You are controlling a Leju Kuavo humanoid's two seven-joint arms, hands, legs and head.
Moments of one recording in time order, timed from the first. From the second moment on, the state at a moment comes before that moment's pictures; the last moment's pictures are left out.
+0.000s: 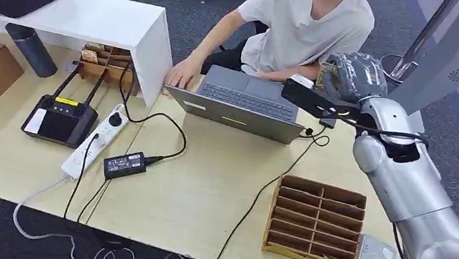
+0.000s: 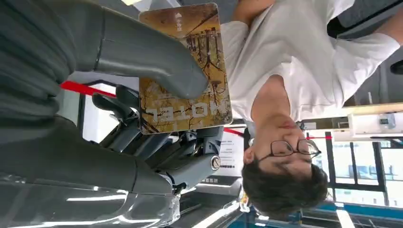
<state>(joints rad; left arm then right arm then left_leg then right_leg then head) -0.09 0.09 -1.15 -0.30 -0.26 0.08 -0.09 -0.99 -0.22 0.70 -1.01 0.87 -0.08 0.09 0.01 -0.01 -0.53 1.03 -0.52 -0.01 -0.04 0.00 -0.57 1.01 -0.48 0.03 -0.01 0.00</state>
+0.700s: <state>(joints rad) -0.03 0.08 -1.05 -0.30 -0.26 0.20 -0.07 -0.70 -0.60 0.51 -1.44 0.83 -0.08 0.06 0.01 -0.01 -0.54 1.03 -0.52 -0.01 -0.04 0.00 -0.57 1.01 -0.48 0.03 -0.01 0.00</state>
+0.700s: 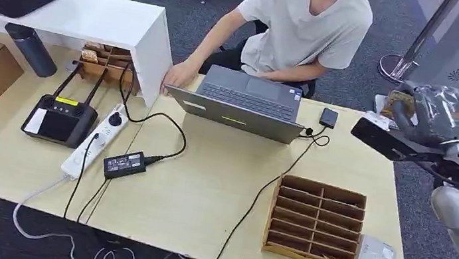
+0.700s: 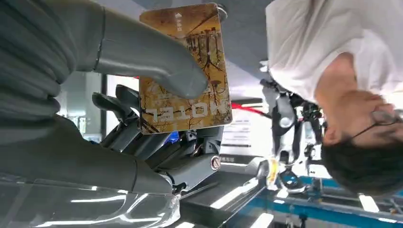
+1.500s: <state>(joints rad) -0.01 0.08 -0.98 -0.30 -0.26 0.19 -0.10 -0.71 -0.84 0.51 -1.57 0.77 0.26 0.15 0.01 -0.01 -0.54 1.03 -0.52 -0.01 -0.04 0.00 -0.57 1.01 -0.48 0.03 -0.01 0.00</state>
